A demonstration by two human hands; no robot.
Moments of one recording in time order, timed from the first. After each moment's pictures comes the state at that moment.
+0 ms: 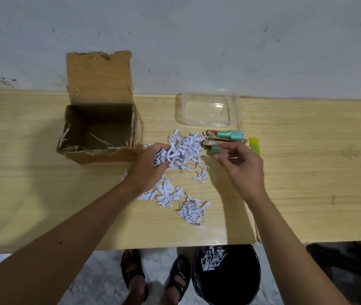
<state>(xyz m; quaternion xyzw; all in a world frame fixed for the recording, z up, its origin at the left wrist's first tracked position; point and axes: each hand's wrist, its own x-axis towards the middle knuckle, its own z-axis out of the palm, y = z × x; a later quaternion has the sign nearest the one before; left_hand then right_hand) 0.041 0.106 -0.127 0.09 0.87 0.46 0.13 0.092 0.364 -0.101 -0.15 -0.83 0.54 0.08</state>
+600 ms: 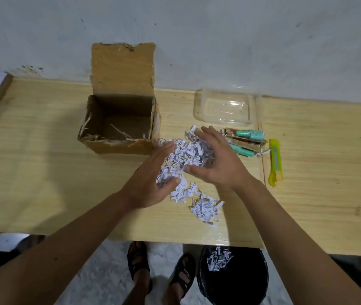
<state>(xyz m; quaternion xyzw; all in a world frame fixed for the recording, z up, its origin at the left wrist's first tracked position) 0.080 0.063 -0.137 0.25 0.89 0.39 0.04 0.057 0.311 -0.109 0.09 -0.92 0.38 -0.09</state>
